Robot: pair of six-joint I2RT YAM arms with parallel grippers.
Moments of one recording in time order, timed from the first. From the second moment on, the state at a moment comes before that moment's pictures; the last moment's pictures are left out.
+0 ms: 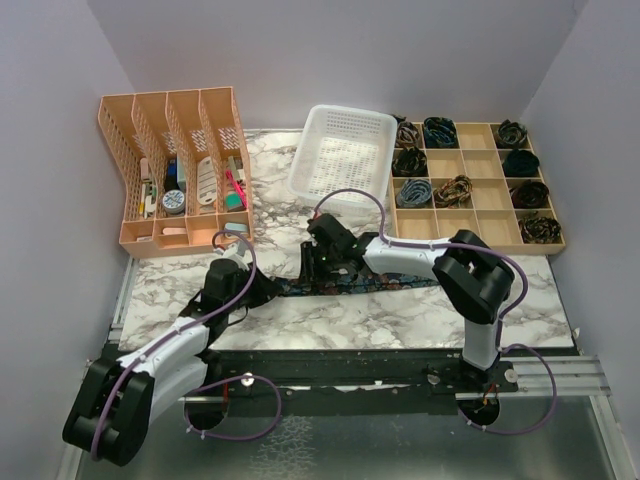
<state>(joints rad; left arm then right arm) -0.35 0.93 0.15 0.20 0.25 -0.74 0.90 1.91 1.18 -0.18 -0.14 0.71</state>
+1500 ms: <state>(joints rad) -0.74 1.03 0.62 -0.45 -0.43 -0.72 0.80 1.66 1.05 -0.25 0.00 0.65</state>
